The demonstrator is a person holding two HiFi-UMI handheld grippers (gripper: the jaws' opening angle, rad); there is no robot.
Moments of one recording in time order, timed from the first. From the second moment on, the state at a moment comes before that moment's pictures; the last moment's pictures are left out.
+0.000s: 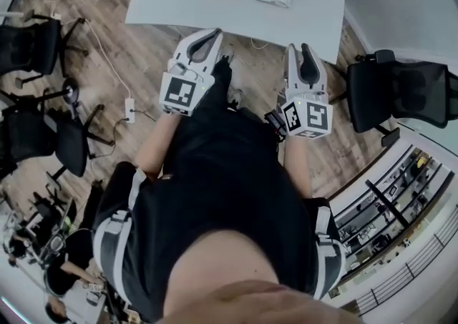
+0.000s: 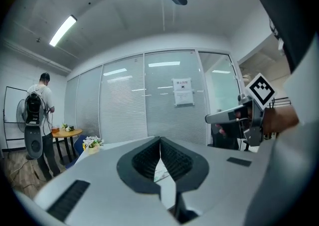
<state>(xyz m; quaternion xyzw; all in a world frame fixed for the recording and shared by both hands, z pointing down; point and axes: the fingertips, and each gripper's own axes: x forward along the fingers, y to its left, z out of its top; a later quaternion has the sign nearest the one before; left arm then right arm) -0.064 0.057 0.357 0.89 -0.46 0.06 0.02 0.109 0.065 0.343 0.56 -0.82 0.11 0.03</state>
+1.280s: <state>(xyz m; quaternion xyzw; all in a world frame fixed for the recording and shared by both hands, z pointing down) 0.063 -0.334 0.708 0.87 0.04 0.47 -0.12 0.131 -0.406 0.556 0.51 -0.80 0.21 0.22</state>
